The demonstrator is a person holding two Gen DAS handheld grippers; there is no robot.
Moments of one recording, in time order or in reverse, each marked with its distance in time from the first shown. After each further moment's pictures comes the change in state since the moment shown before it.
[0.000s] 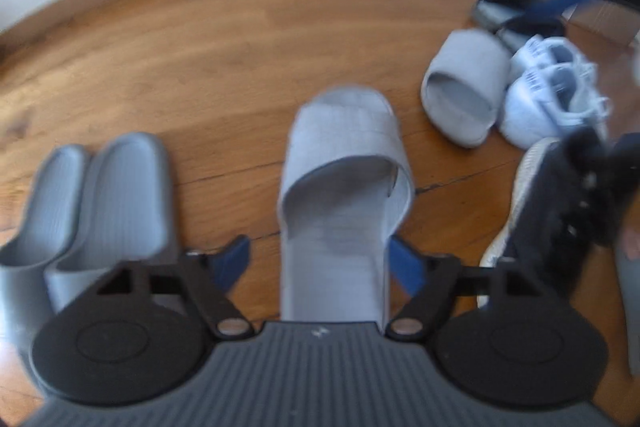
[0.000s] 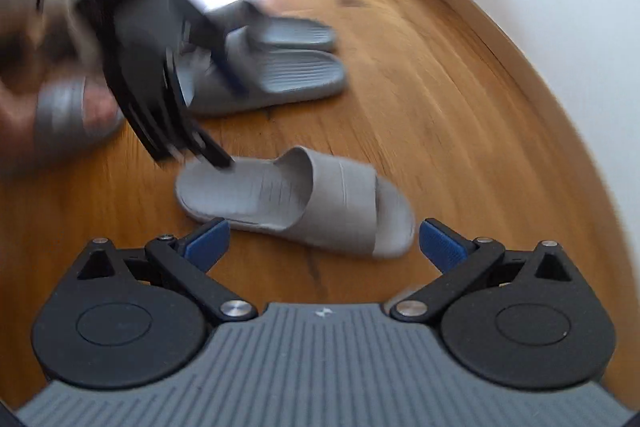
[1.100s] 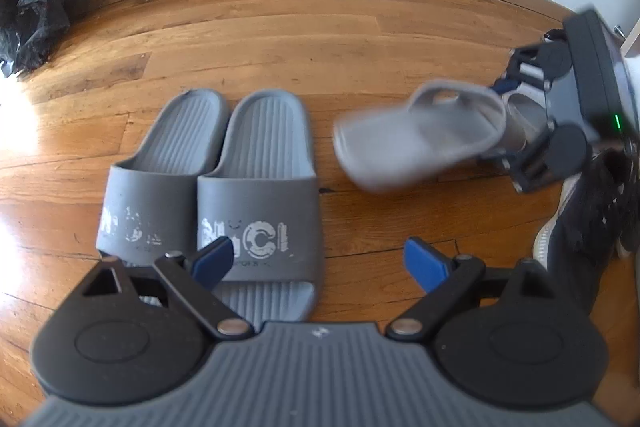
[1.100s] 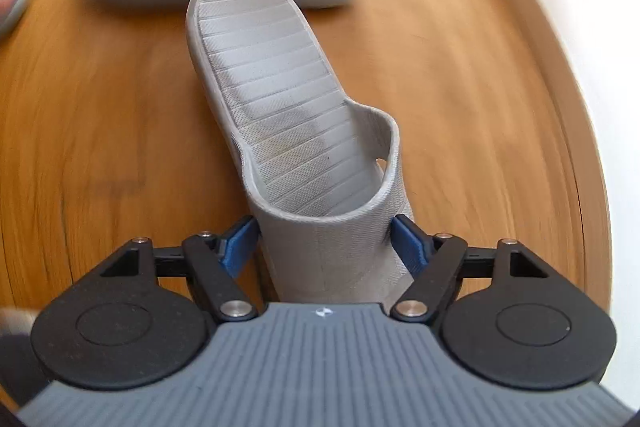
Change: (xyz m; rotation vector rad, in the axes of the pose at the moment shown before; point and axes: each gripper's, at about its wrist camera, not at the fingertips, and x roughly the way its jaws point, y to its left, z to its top) left arm -0.025 0.043 -0.015 -0.201 0.050 0.106; right arm 0.095 -0.029 0.007 0.438 0.264 -0.224
